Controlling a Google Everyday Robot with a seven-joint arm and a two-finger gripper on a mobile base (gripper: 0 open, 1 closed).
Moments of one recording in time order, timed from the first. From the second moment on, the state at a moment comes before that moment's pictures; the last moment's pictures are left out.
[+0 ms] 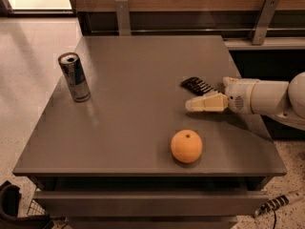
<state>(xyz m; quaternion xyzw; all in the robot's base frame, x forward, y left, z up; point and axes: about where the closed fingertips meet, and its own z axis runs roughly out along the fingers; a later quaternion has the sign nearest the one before) 0.589 -0.166 0.819 -0.28 0.80 0.24 0.48</state>
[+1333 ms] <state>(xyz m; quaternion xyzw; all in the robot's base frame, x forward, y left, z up) 0.588 -0.158 0.814 -0.27 0.79 0.24 0.49</state>
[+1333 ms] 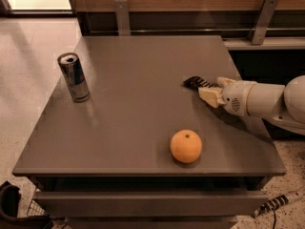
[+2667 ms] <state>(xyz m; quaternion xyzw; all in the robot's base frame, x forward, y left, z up) 0.588 -0.158 0.816 -0.27 0.79 0.24 0.49</state>
